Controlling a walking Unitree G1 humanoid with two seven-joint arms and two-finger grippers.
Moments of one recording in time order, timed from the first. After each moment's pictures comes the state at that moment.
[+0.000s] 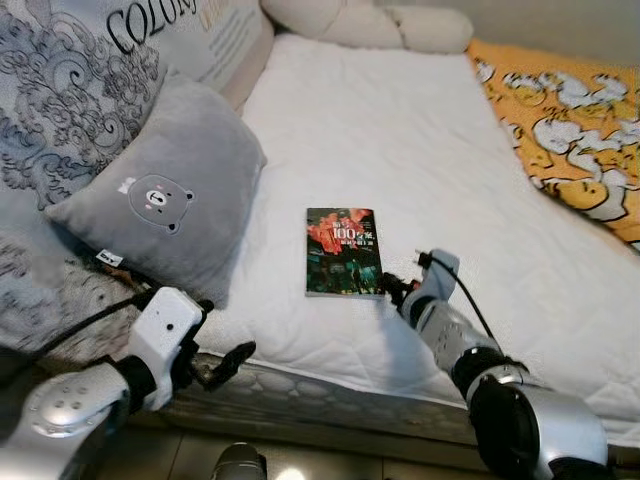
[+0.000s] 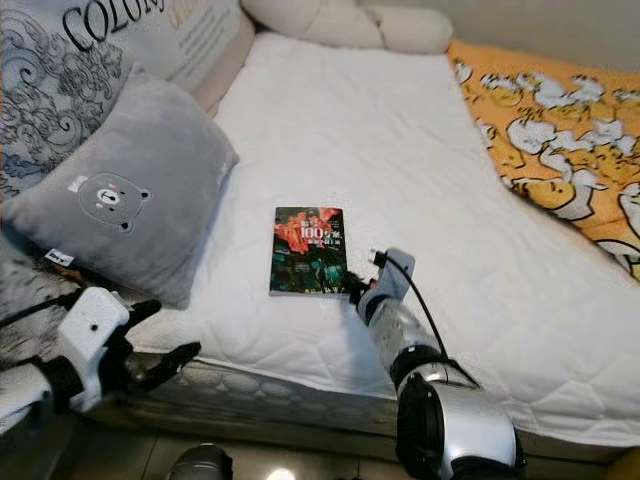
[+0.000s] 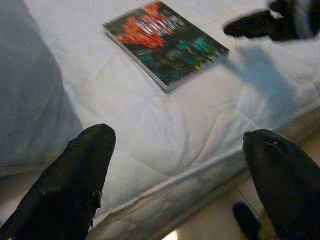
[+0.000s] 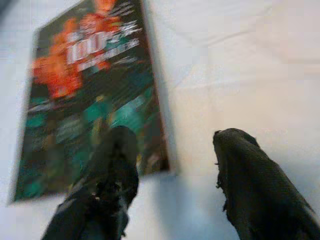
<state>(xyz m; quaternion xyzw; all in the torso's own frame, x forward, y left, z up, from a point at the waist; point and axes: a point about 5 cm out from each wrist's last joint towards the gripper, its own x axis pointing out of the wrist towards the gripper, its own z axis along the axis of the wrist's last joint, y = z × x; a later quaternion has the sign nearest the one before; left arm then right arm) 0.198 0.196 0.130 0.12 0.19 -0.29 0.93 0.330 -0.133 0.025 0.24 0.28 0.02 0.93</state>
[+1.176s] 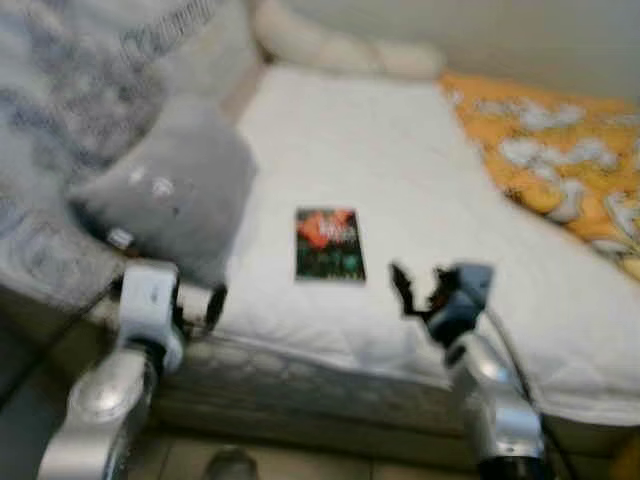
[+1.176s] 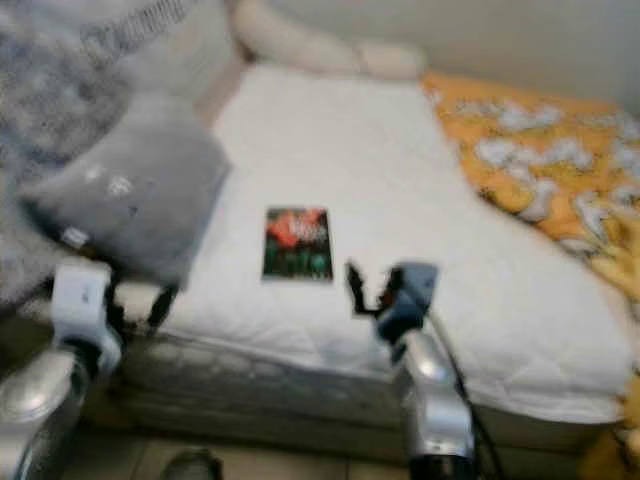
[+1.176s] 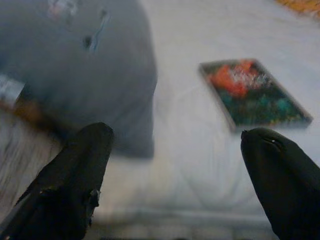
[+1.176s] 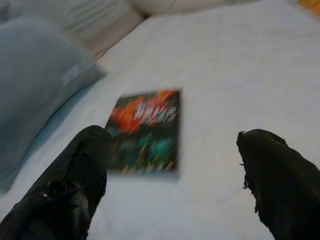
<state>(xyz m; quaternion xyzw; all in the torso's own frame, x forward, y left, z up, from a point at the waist) 0.225 0.202 0.111 0.05 0.13 -0.07 0.99 0.271 -0.141 0.065 0.14 0.10 0.08 0.98</state>
